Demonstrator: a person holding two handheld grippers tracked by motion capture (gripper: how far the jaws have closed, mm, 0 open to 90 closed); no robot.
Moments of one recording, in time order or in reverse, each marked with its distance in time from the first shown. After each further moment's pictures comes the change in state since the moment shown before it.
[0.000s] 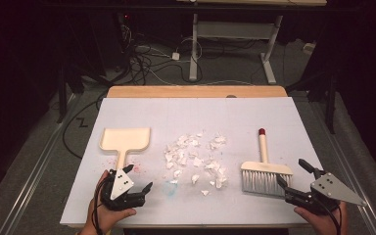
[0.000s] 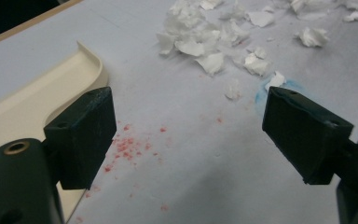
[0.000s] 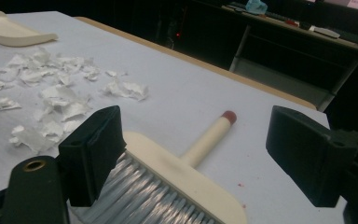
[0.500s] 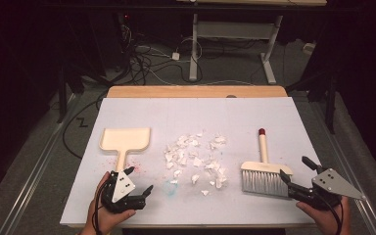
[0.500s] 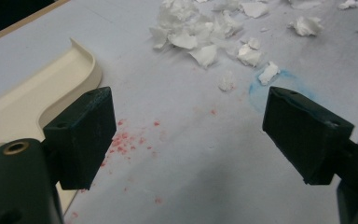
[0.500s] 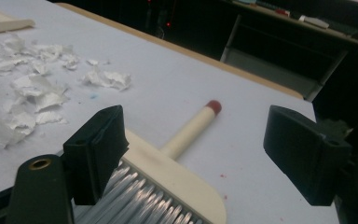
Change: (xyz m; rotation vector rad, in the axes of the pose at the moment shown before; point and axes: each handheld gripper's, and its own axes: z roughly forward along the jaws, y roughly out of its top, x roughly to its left) left arm -0.004 -0.002 -0.002 0.011 -0.002 0.018; right arm -0.012 -0.004 0.007 0.037 -0.037 -0.008
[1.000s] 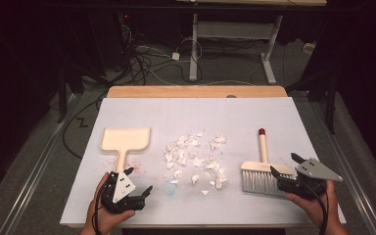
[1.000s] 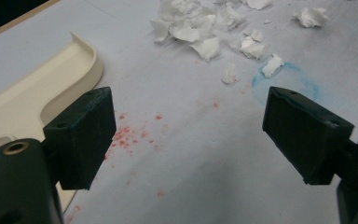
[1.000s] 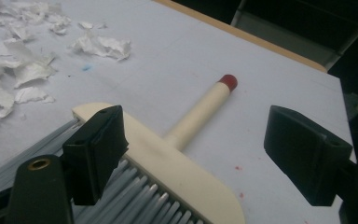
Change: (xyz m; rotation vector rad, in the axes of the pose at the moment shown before) left arm 0.001 -0.002 0.000 0.019 0.006 0.008; right arm 0.003 0.003 0.037 0.159 0.024 -0.011
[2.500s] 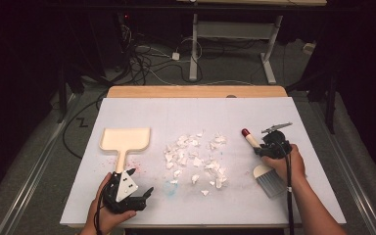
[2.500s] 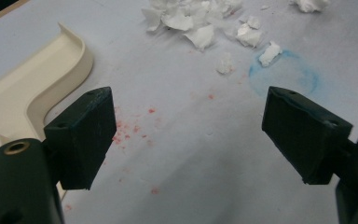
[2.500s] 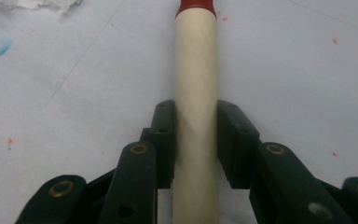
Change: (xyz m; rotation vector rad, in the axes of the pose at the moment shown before) left arm -0.001 0.001 0.005 0.032 -0.012 0.030; right arm -0.022 0.038 0.131 0.484 0.158 0.139
